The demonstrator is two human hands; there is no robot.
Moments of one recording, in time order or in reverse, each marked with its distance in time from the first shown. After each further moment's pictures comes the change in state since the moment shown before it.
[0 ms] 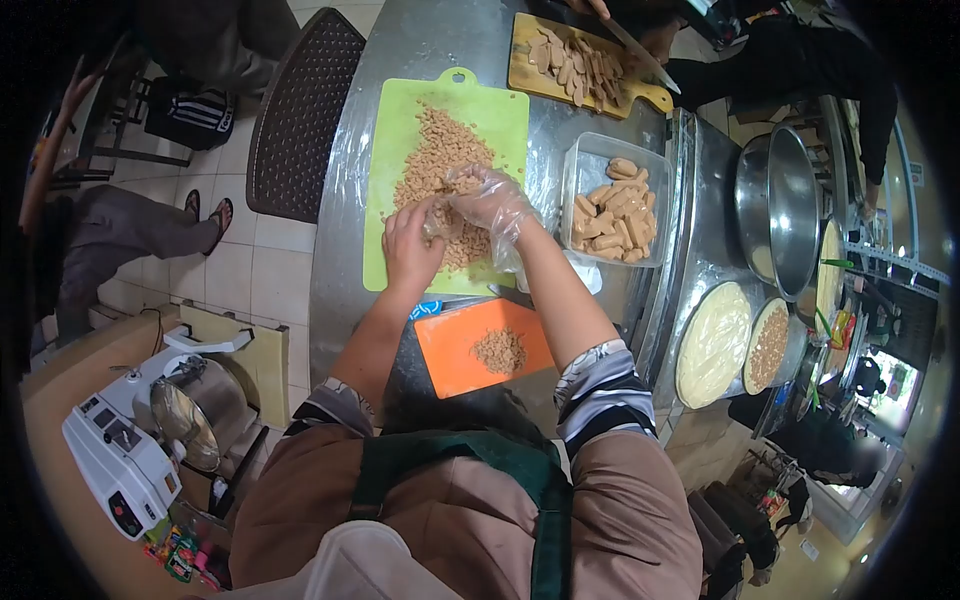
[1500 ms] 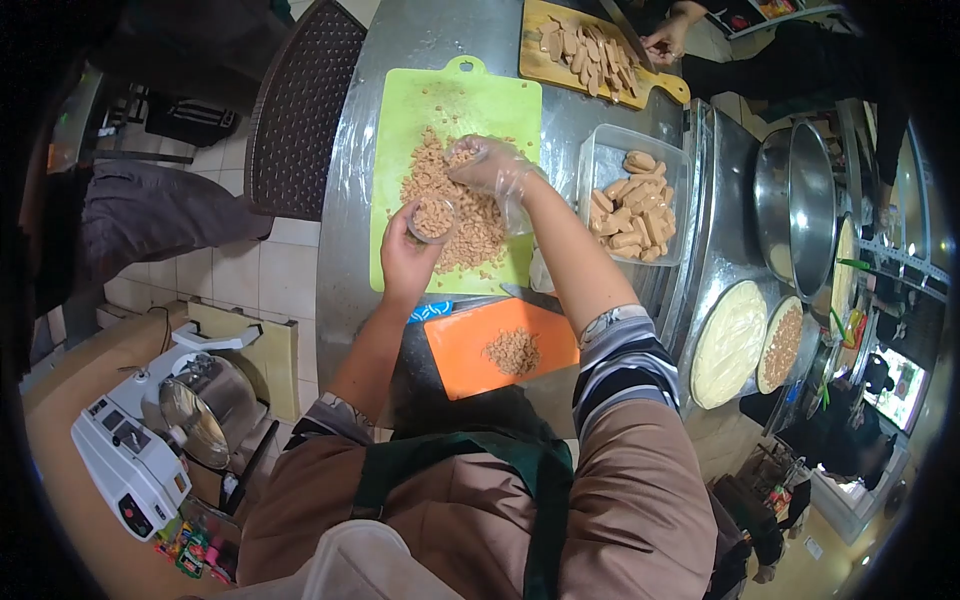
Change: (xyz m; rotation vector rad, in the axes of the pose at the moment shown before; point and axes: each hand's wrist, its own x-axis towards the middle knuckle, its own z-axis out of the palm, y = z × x) left_hand -0.006 -0.017 0.003 -0.600 0.075 -0.178; right_hand 0.054 0.003 -0.004 -0.272 -0.126 -0.013
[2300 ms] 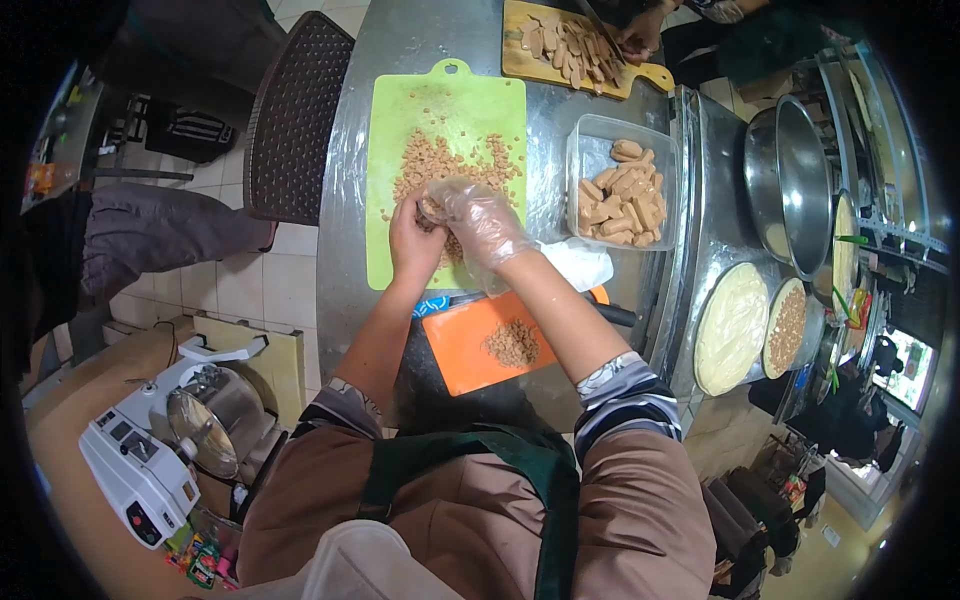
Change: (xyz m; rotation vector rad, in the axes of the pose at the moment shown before) left_hand 0.010 0.003 0.016 0.282 -0.047 0.007; right_hand -0.072 -0.006 0.046 0.149 0.192 -0.306
